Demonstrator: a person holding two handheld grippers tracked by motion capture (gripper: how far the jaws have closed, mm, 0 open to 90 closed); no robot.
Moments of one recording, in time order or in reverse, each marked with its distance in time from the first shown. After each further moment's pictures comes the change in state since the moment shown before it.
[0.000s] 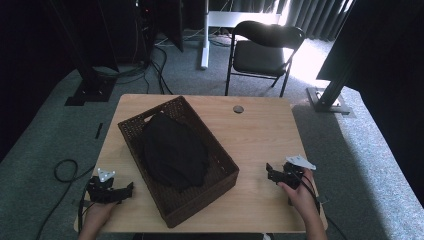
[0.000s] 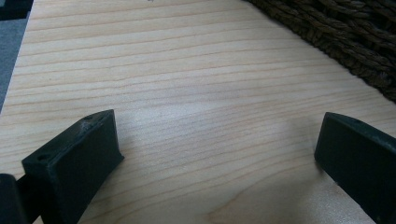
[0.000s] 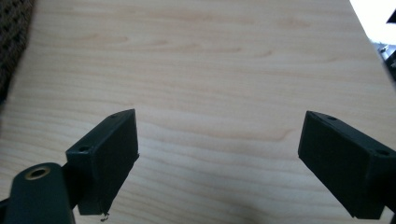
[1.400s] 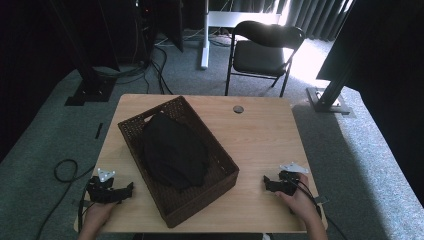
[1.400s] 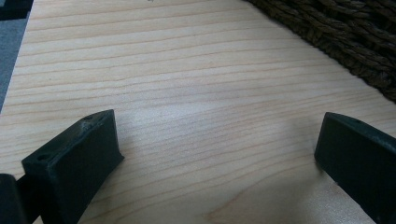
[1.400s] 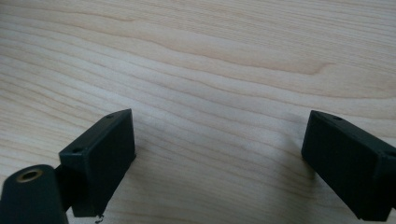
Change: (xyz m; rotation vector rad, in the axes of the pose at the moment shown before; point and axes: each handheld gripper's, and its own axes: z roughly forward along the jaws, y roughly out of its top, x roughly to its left) left arm 0.000 0.000 0.000 0.000 0.000 0.000; right arm -0.001 -0.032 0.015 0.172 0.035 -0.078
